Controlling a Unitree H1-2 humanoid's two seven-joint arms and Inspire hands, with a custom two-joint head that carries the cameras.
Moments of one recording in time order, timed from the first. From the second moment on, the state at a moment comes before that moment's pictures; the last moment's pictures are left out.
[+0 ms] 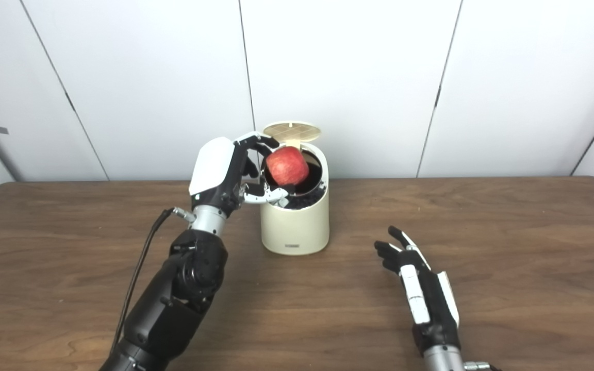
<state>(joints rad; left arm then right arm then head) -0.59 0.07 -0.31 0.21 0.73 0.17 0.21 0.00 -0.04 -0.01 -0.10 -0.03 -0.04 -0.01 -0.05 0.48</state>
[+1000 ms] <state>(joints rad) -0.58 0.07 -0.31 0.22 0.69 0.18 0.19 0.00 -0.04 0.00 -0.10 -0.05 -0.03 -0.01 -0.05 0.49</state>
